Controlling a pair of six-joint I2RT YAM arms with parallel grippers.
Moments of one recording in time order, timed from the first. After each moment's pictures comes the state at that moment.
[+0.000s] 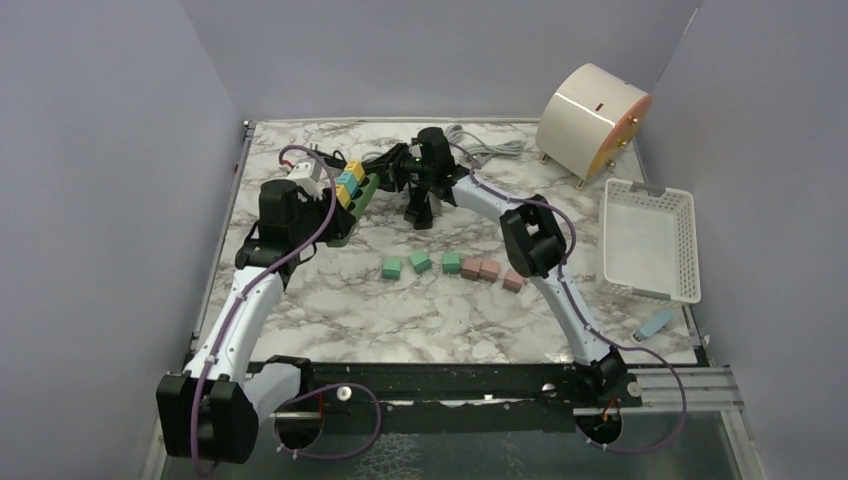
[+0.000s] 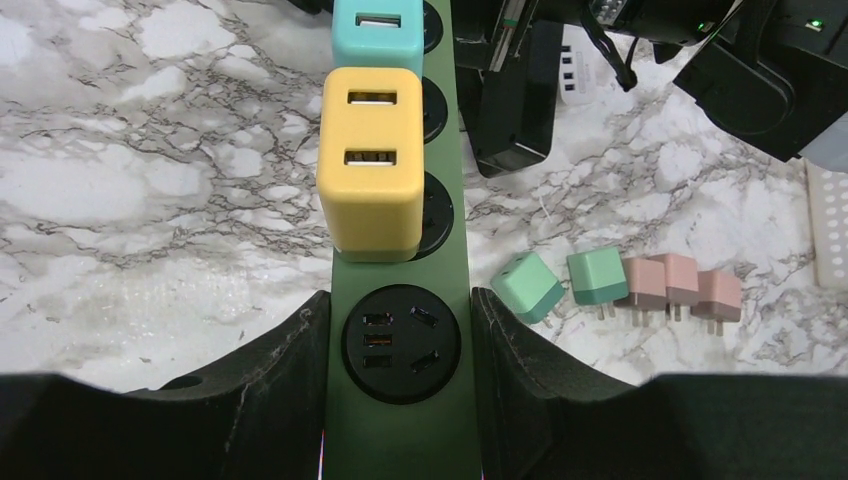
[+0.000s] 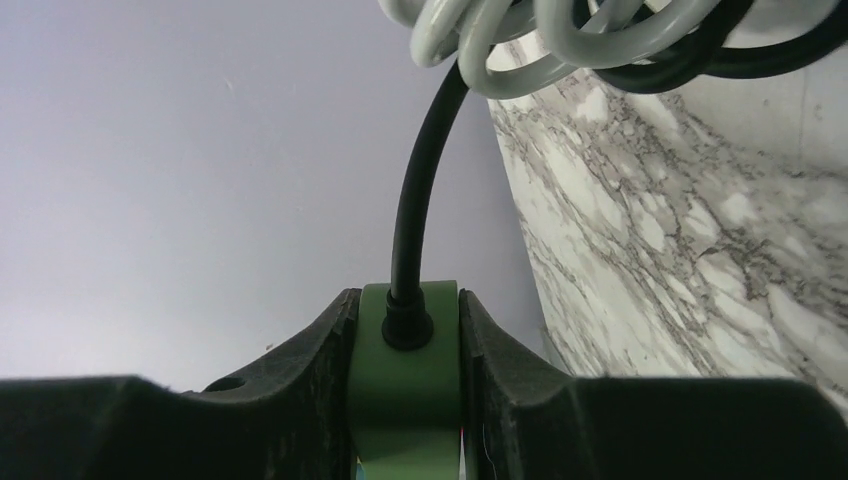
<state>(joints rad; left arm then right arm) -0.12 1.02 0.80 -0.27 0.29 -0.30 0.62 2.58 2.13 0.16 -0.63 1.61</state>
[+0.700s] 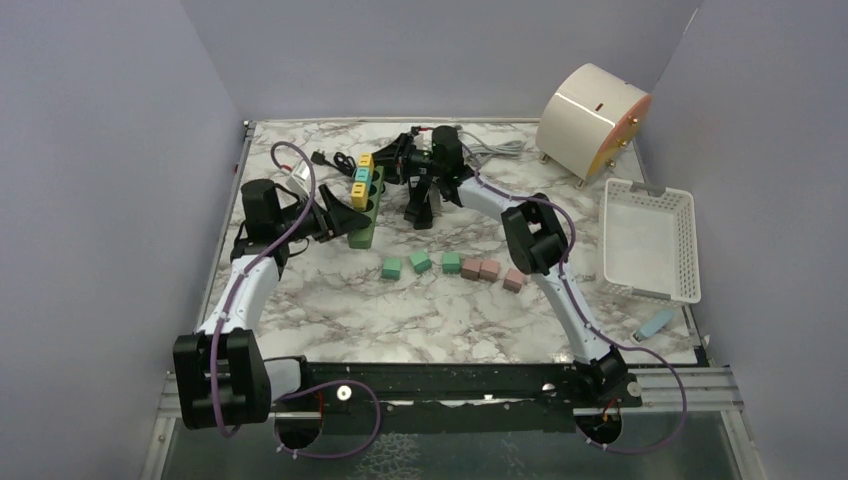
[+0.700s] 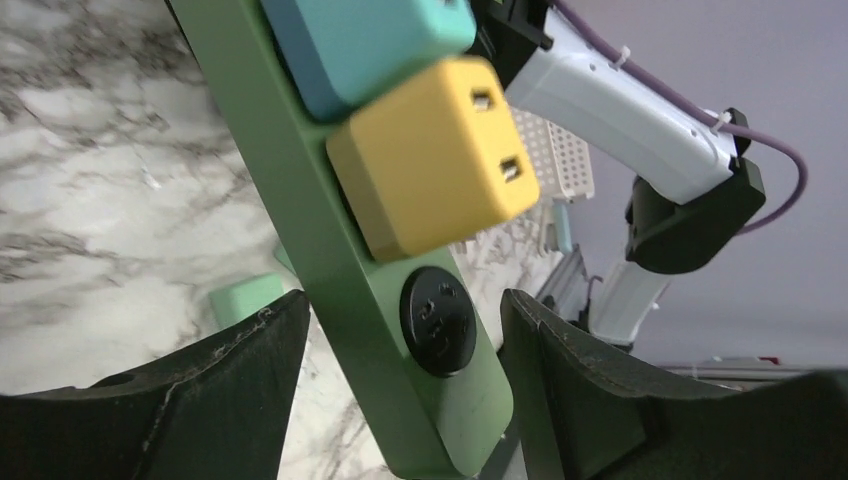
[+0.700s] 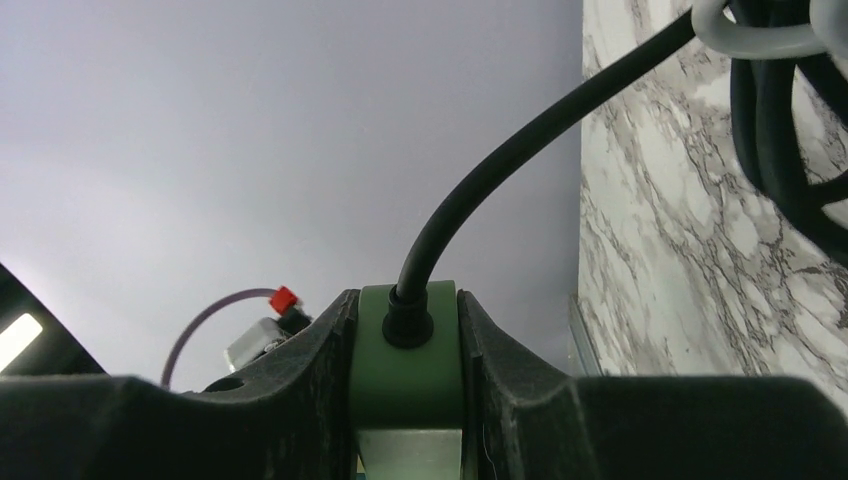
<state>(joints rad) 0.09 1.20 0.75 0.02 0.98 -0.58 0.57 2.63 2.10 0.53 -0.80 1.72</state>
